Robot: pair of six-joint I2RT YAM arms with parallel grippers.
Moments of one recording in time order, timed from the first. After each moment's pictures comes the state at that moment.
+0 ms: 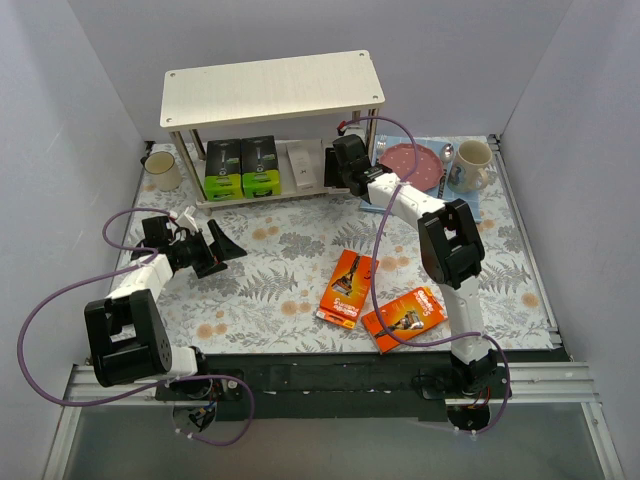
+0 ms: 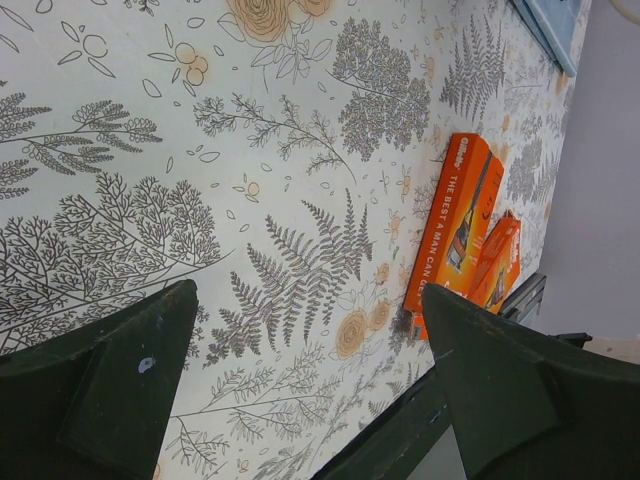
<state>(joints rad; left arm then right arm) 0.24 1.36 0.68 -0.28 0.80 -0.29 0.57 2.18 1.78 -0.21 0.24 0.37</state>
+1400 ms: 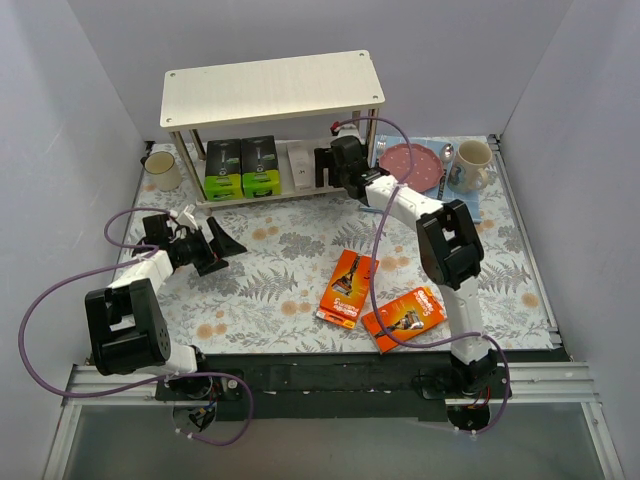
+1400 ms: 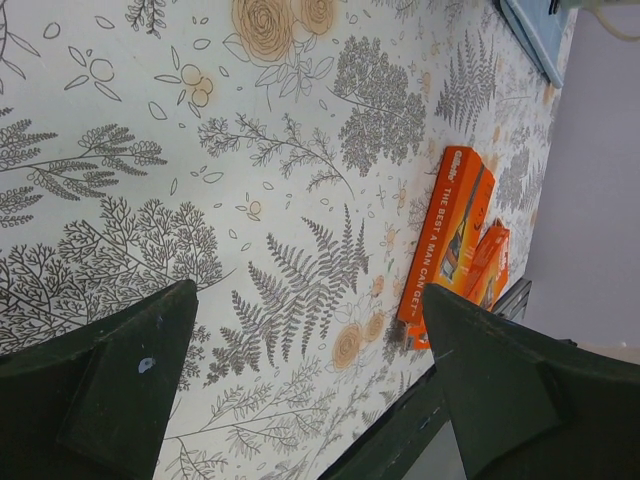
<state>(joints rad) 0.25 1.42 0.69 -0.23 0.82 -0.32 0.58 2.21 1.78 -0.12 0.23 0.28</state>
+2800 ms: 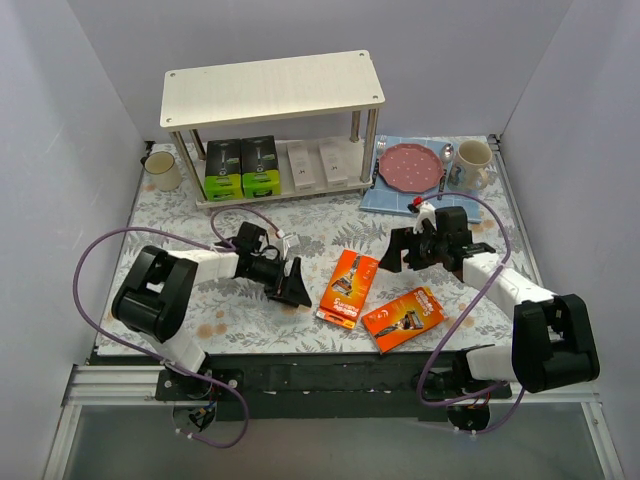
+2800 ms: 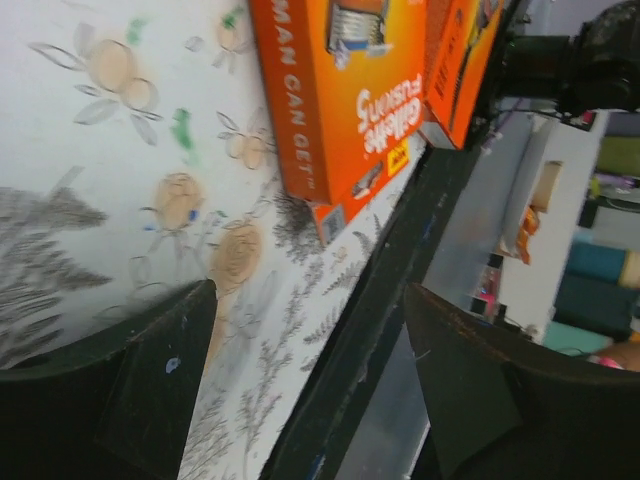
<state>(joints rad) -0.38 1.64 0.74 -0.25 0.94 -0.18 0.24 1.31 0.69 -0.19 -0.49 0.13</state>
